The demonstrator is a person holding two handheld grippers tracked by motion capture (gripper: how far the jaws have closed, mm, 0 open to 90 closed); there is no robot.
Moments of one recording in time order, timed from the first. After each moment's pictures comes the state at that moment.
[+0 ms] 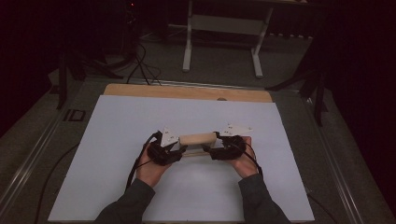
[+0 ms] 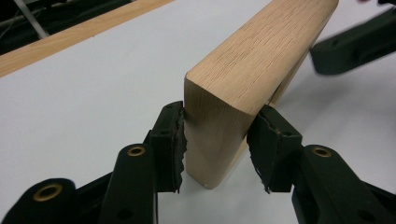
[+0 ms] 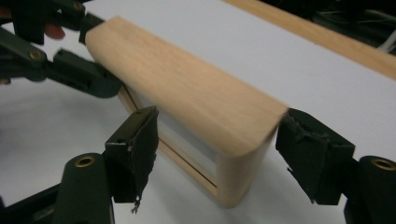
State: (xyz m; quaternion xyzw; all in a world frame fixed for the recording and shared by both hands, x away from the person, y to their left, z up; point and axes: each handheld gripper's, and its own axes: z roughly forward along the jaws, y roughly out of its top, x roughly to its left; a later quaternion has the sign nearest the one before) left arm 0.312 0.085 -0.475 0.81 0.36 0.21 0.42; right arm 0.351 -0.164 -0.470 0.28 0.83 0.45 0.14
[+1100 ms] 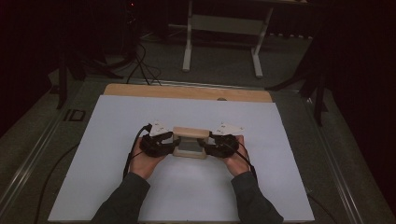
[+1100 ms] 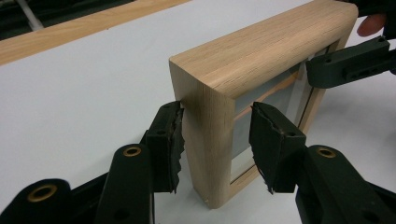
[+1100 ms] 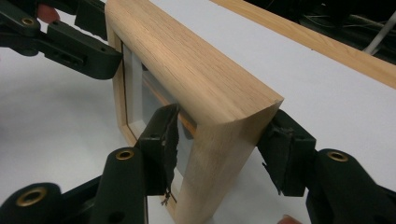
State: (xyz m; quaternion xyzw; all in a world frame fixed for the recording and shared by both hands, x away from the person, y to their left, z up) left arm 0.335 0.112 -0.477 0.79 0.38 0.17 0.44; right arm 0.357 -0.144 -0.477 0.29 0.83 0.45 0.18
